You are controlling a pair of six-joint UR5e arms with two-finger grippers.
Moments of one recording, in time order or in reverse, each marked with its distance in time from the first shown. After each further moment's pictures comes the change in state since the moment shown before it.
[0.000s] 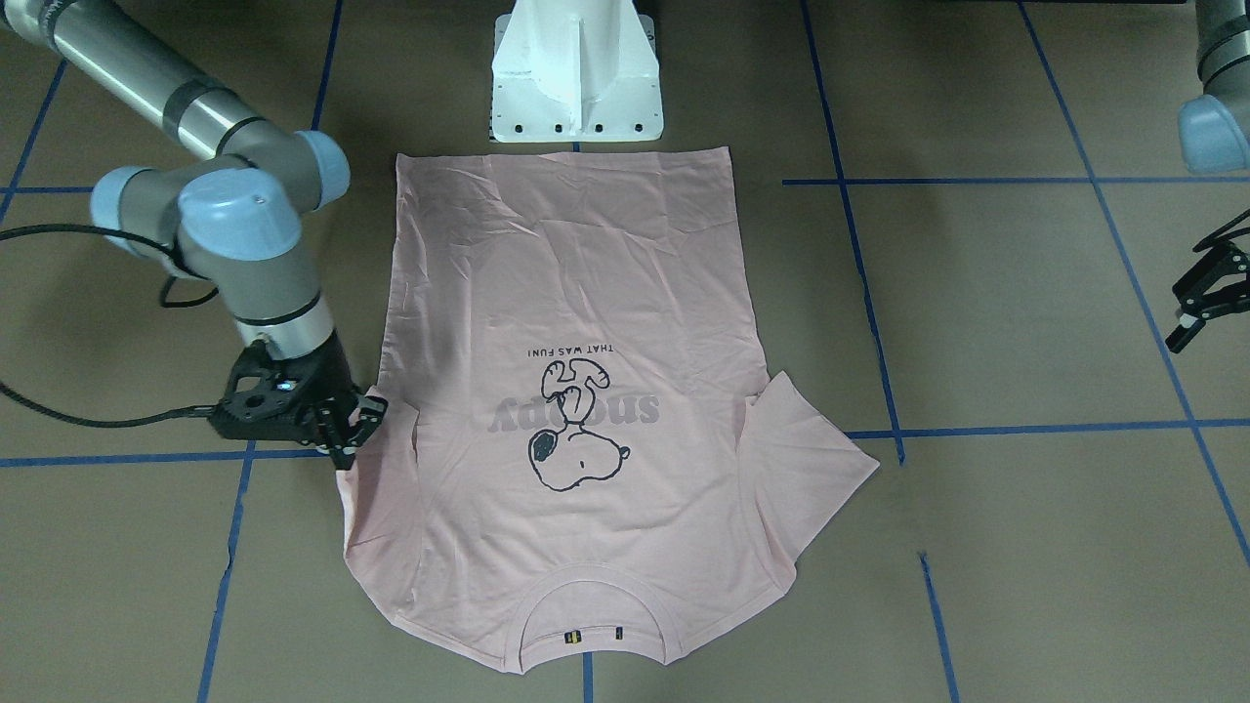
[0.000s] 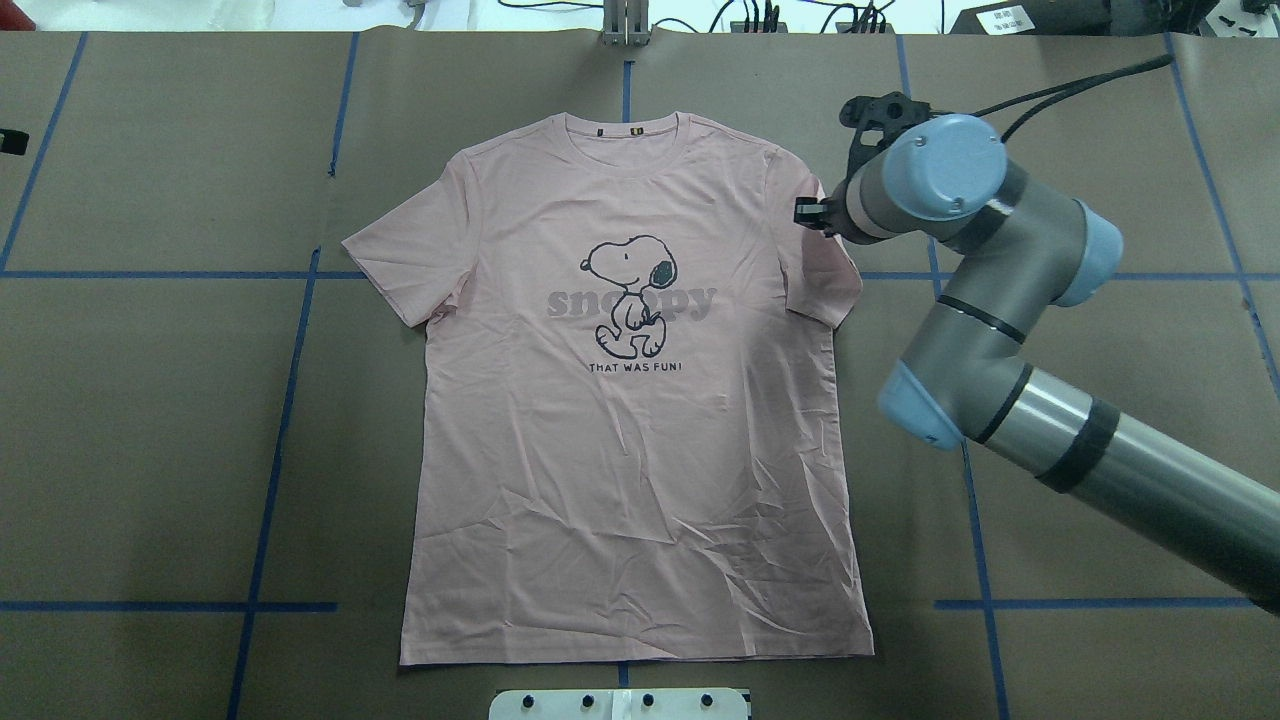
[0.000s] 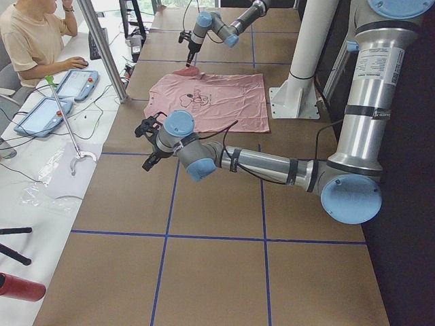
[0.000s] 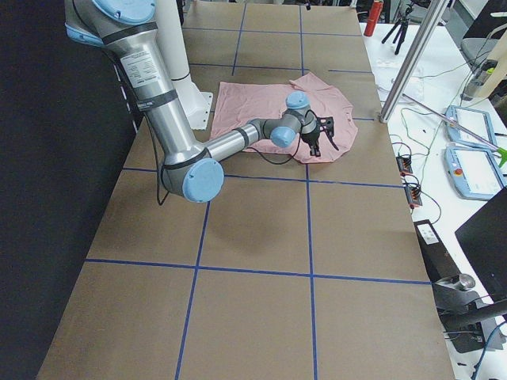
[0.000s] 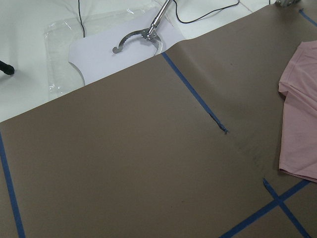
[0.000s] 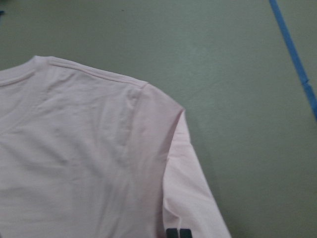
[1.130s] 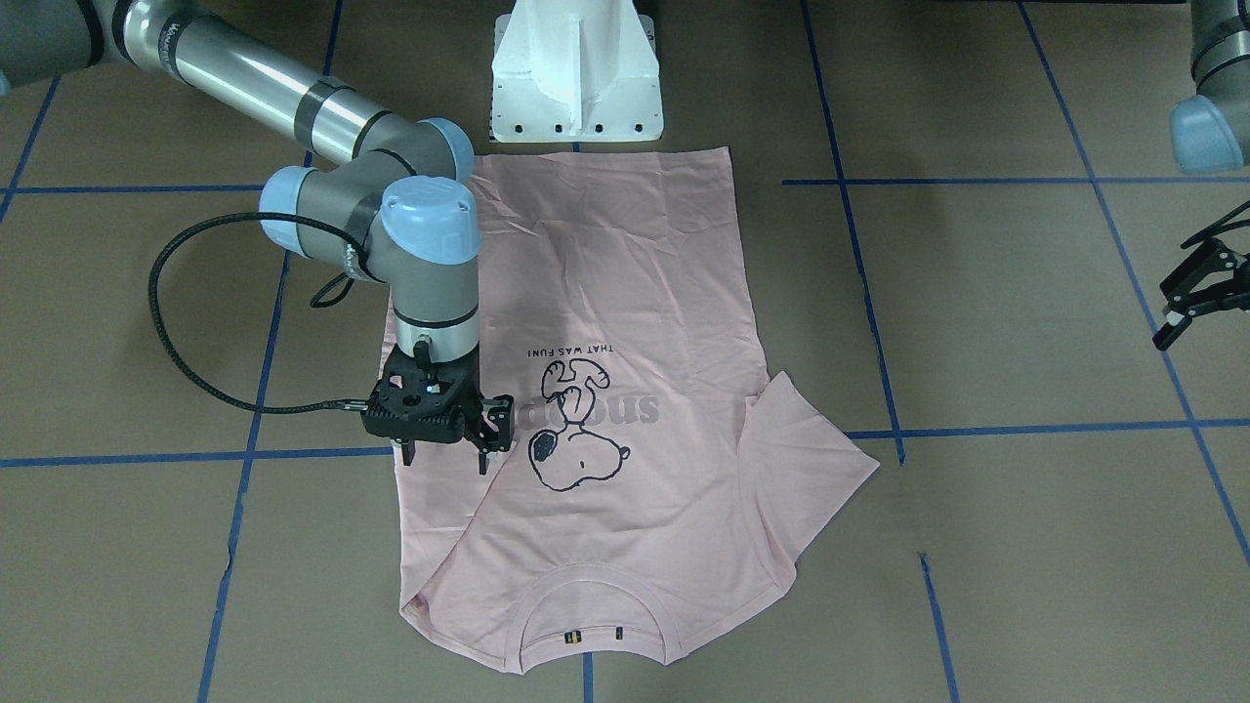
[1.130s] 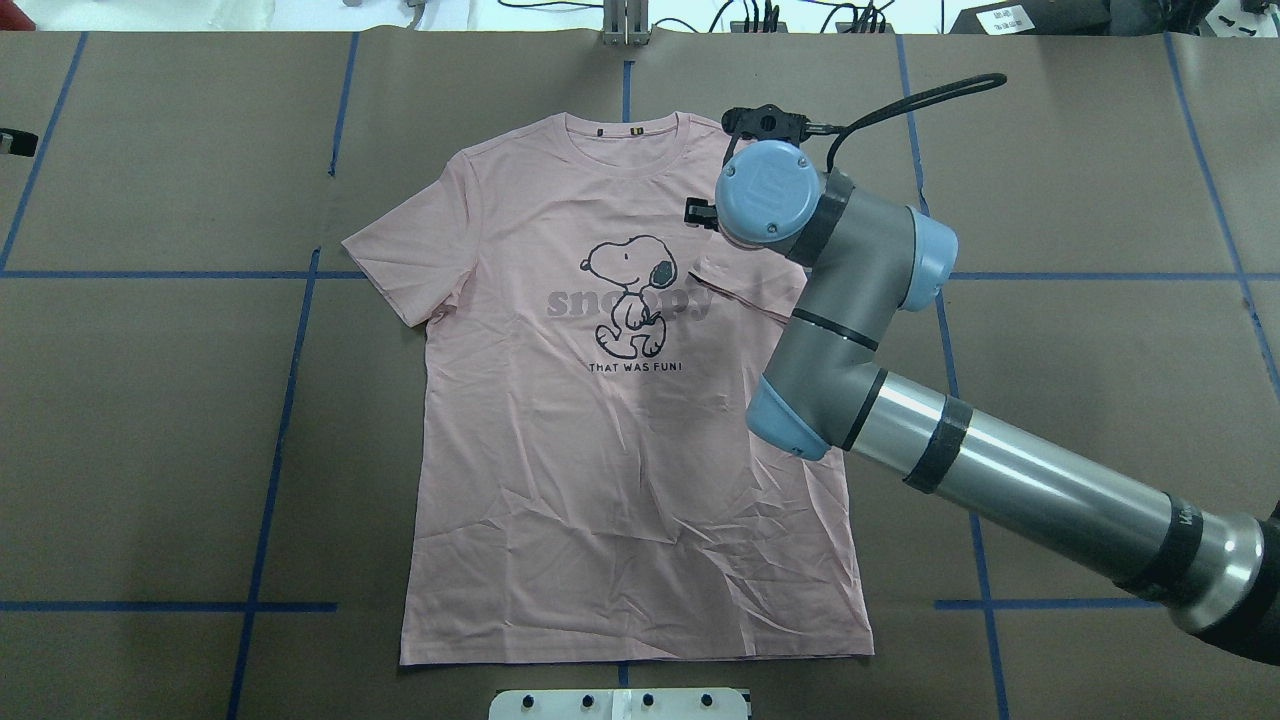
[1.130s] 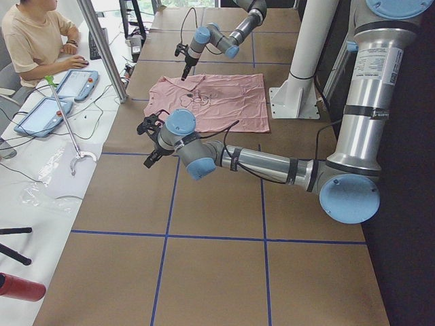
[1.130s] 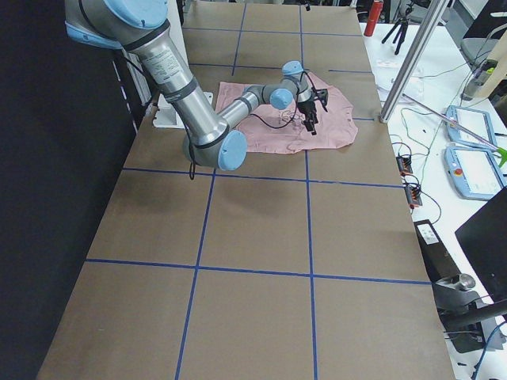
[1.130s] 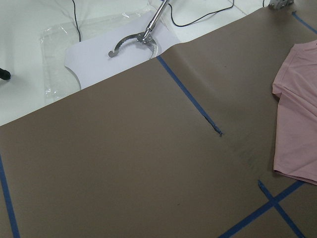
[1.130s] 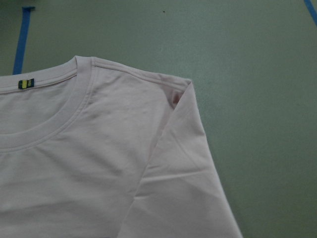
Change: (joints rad) left arm 0.040 -0.010 -0.004 -0.034 0.006 -0.066; right arm -0.012 0.146 -0.135 -0.069 -0.021 -0.039
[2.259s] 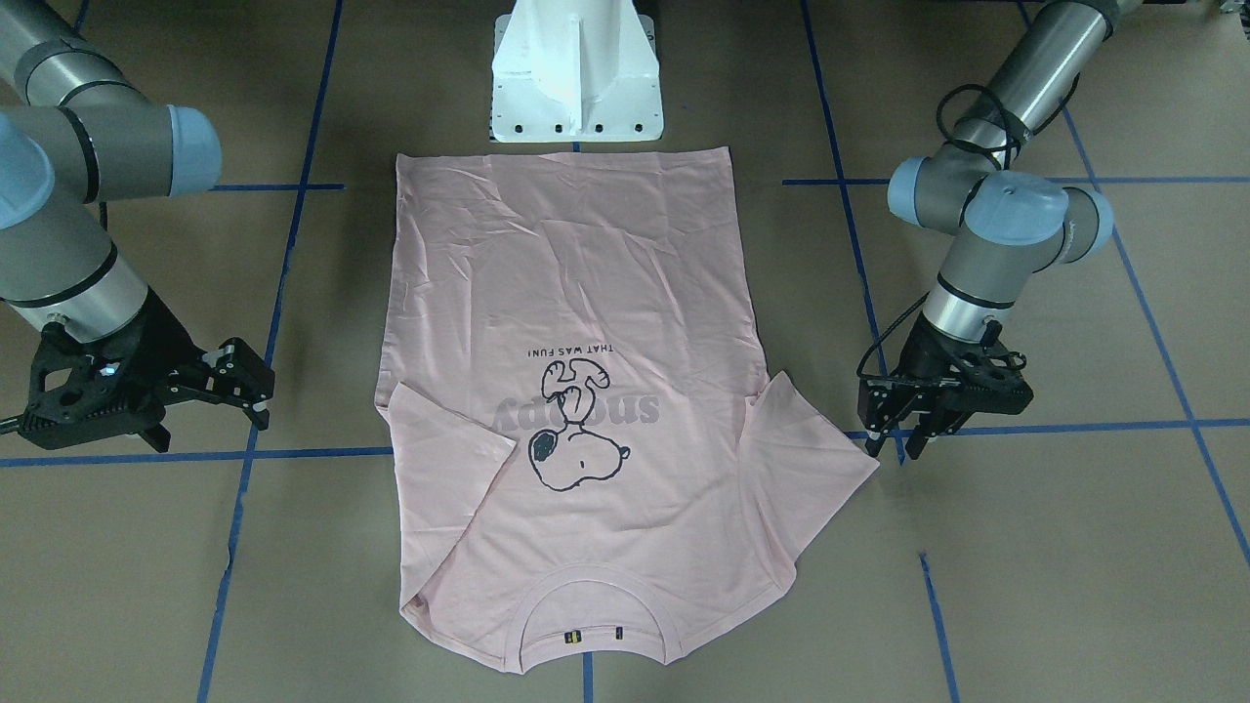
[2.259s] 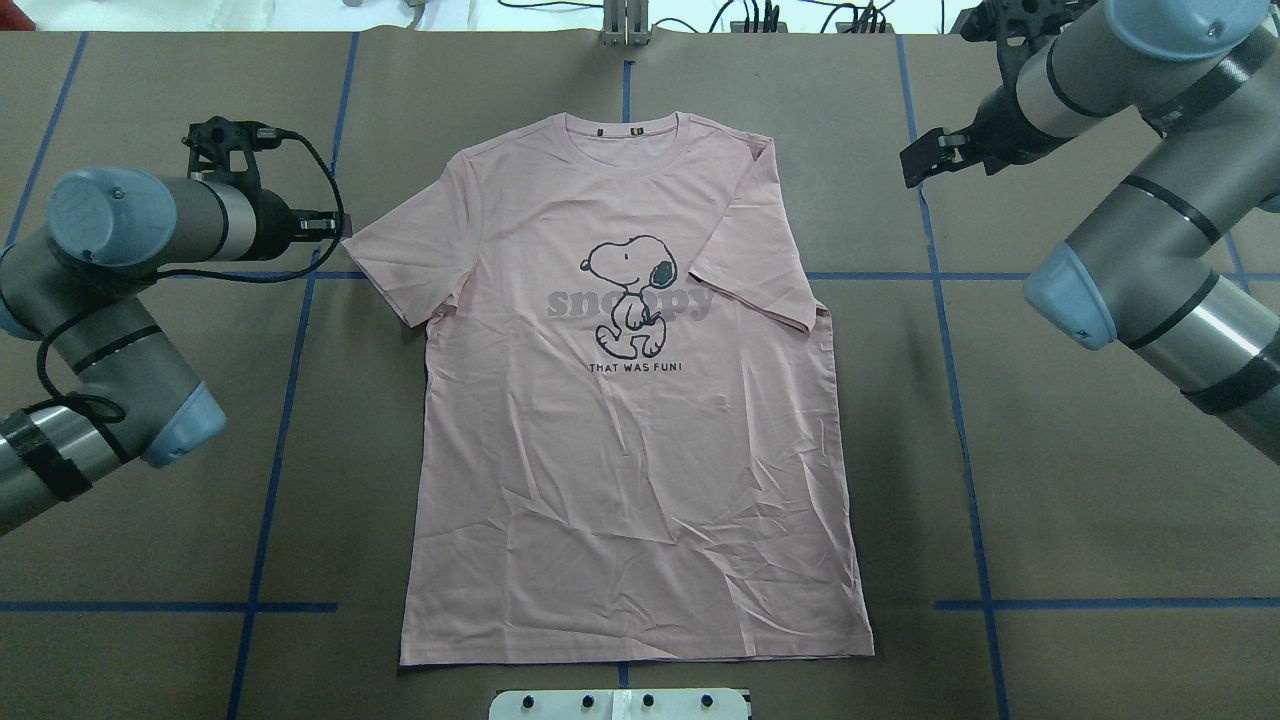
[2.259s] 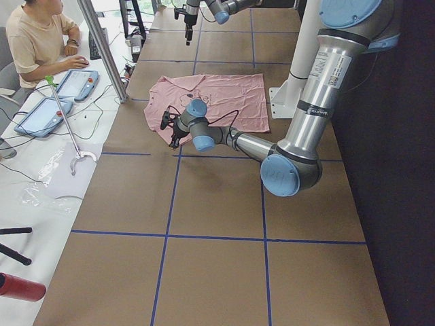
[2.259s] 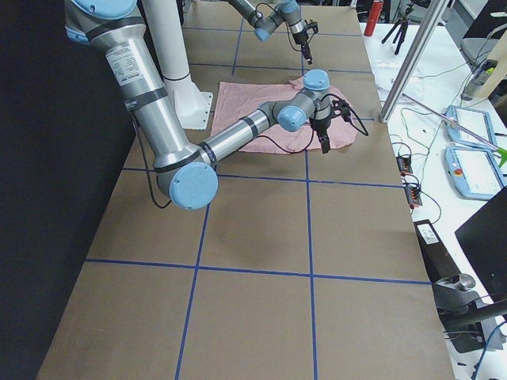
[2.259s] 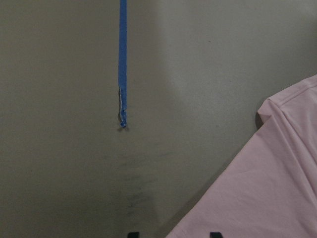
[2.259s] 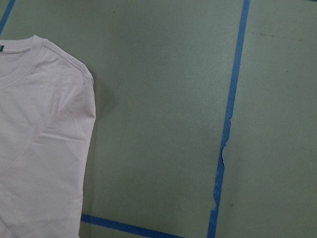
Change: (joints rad) left arm 0.500 -0.236 0.213 -0.006 0.542 -0.707; right arm 0.298 -0.307 0.289 0.009 0.422 -0.474
